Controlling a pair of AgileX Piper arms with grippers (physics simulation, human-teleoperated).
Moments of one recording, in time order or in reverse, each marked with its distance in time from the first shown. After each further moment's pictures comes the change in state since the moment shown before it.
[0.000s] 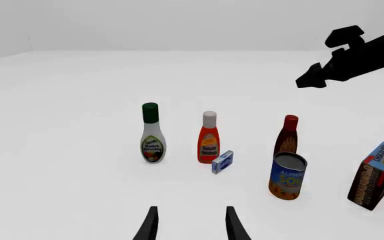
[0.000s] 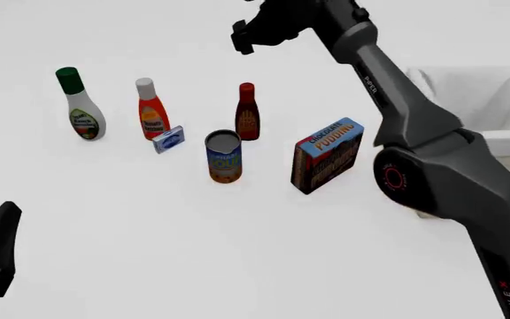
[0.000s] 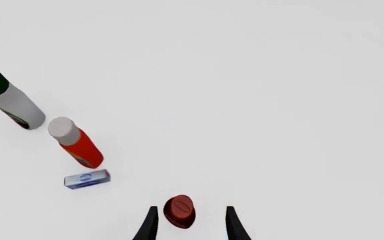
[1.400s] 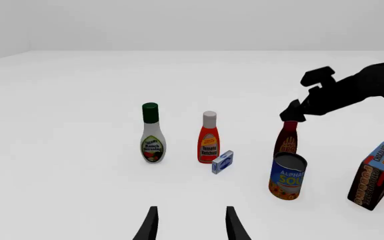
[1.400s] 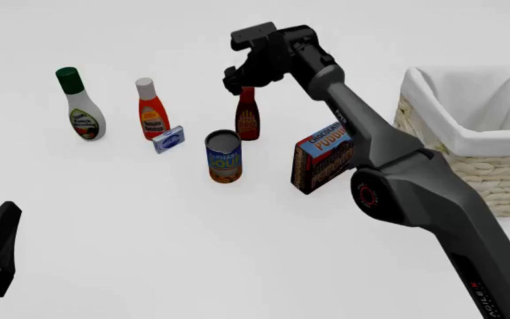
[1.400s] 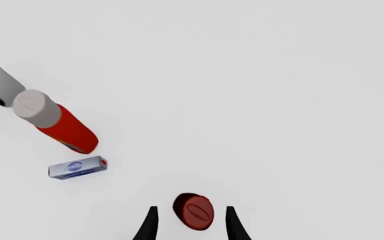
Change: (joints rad) left arm 0.000 0.000 0.000 0.000 0.000; right arm 0.019 0.166 -0.019 -0.034 0.035
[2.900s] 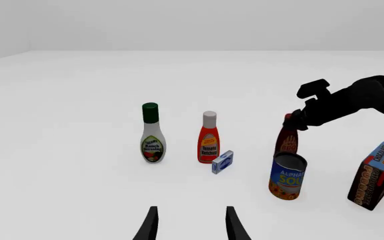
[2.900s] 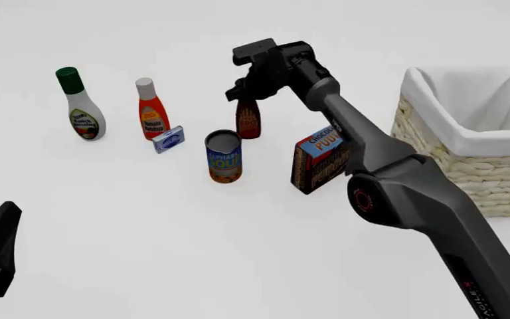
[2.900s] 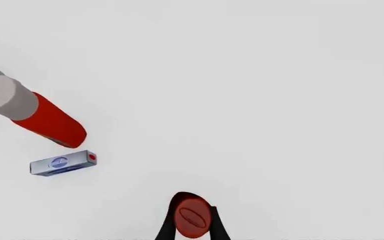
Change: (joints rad) left arm 0.000 0.000 0.000 0.000 0.000; right arm -0.009 0.054 0.003 -0.015 -0.001
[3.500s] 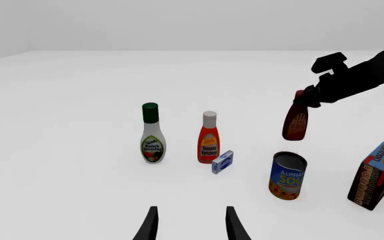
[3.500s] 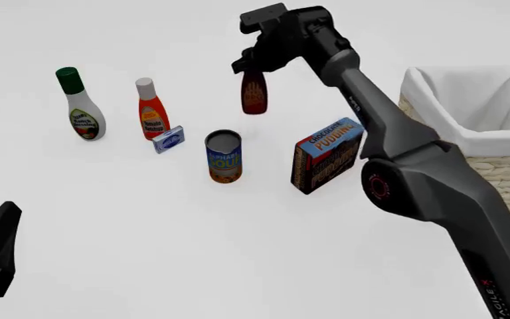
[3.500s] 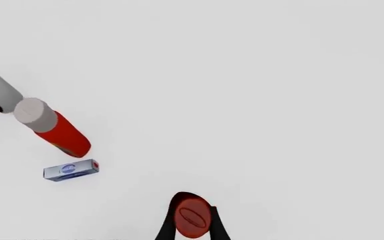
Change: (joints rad) left arm 0.000 0.000 0.000 0.000 0.000; right arm -0.018 -0.112 0.002 0.033 -0.038
